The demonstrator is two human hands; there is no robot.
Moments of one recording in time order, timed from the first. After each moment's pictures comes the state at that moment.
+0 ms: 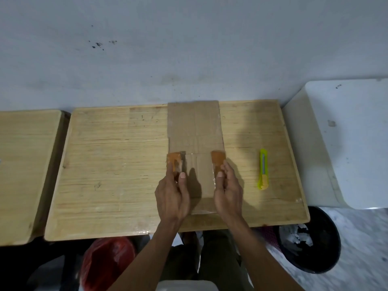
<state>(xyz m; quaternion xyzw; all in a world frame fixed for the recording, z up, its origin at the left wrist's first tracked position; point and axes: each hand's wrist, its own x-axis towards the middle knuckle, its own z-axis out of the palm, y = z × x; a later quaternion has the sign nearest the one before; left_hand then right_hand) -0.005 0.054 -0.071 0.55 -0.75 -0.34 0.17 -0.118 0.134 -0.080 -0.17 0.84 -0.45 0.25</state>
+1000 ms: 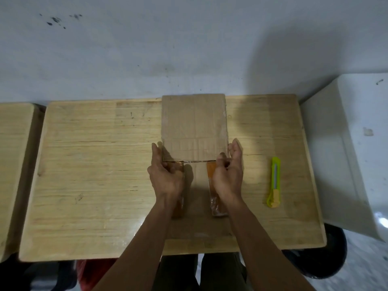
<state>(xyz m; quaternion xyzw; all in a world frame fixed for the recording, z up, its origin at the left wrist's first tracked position) -0.064 -0.024 -0.105 0.66 -0.55 -0.48 0.17 -0.177 0.051 -0.104 -0.07 0.83 -0.48 0.29</state>
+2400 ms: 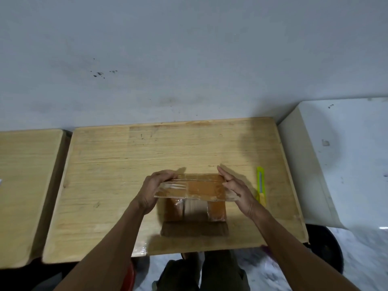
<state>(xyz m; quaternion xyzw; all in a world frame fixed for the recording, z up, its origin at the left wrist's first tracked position) -0.002 -0.054 -0.053 0.47 -0.51 -0.72 0.05 -0.213 0.125 -0.073 -0.22 0.66 -0.47 0.54</state>
